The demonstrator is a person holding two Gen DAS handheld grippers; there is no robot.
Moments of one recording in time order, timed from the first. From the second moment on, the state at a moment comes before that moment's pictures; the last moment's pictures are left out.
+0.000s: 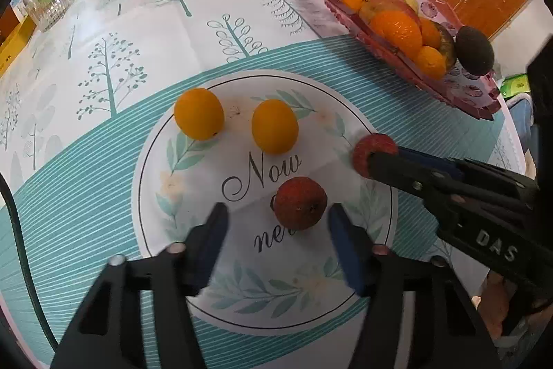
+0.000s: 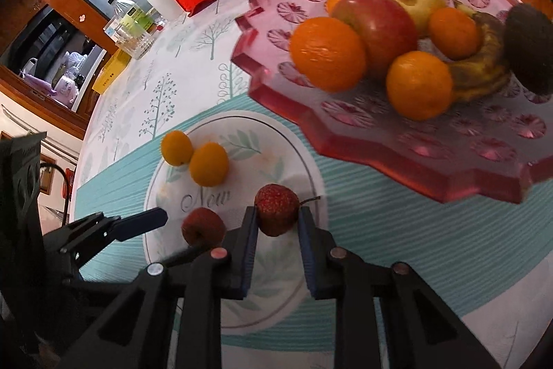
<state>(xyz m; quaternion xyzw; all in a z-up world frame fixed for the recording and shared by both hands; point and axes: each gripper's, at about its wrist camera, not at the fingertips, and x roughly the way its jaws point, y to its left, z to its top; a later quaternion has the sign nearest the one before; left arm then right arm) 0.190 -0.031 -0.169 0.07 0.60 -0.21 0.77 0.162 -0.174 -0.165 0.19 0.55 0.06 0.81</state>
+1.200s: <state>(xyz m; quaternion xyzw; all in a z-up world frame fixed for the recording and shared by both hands) 0.152 -0.070 -0.017 0.13 0.47 -0.22 0.85 0.106 -0.182 -0.074 0.12 0.48 0.08 0.87</state>
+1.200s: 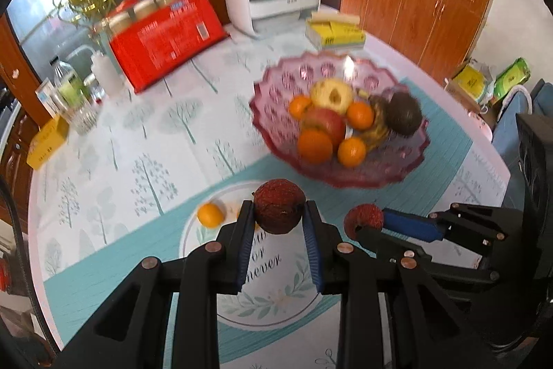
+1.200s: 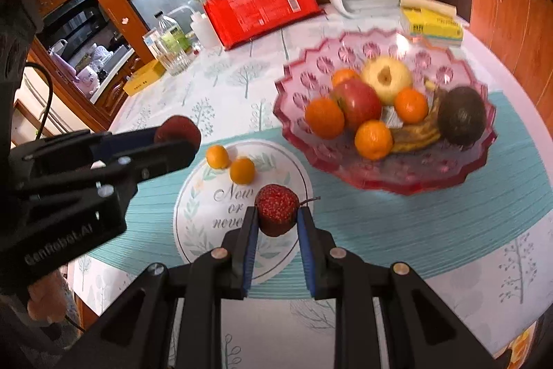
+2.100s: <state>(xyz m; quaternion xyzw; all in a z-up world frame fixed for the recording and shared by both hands) 0.268 -0.172 0.034 0.12 0.41 -0.21 0.88 0.187 -0.289 0.040 0.07 0.35 -0.01 0.93</state>
